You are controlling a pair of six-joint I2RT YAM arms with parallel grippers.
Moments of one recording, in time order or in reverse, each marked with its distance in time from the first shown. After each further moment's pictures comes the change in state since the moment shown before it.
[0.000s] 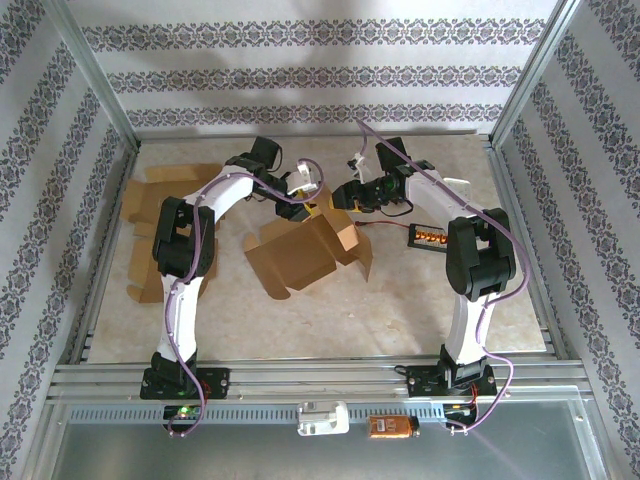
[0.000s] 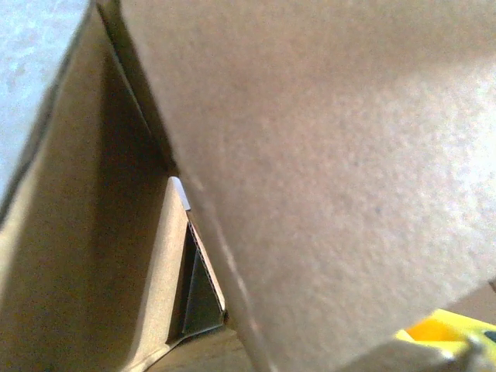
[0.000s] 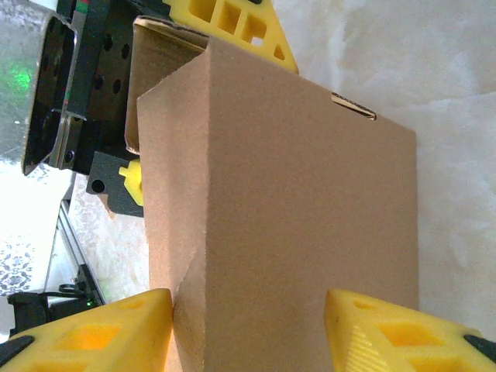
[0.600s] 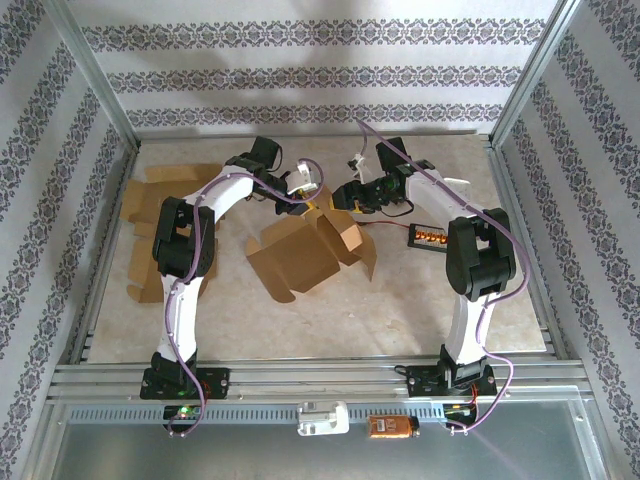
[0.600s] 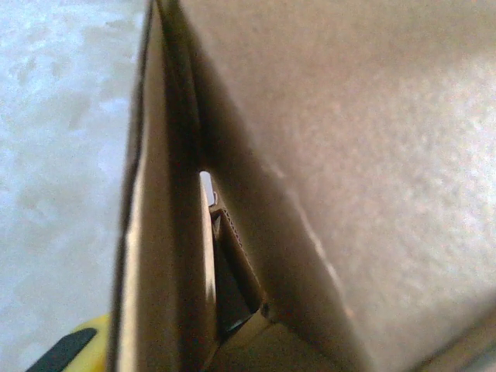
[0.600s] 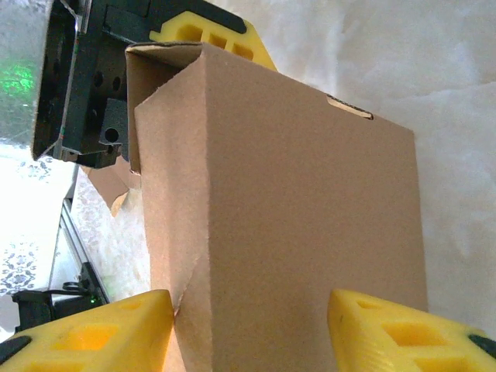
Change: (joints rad) left arm -0.002 -0.001 -0.006 0.019 -0.022 -0.025; right arm 0.000 0.000 0.008 -0.020 -0.004 0.005
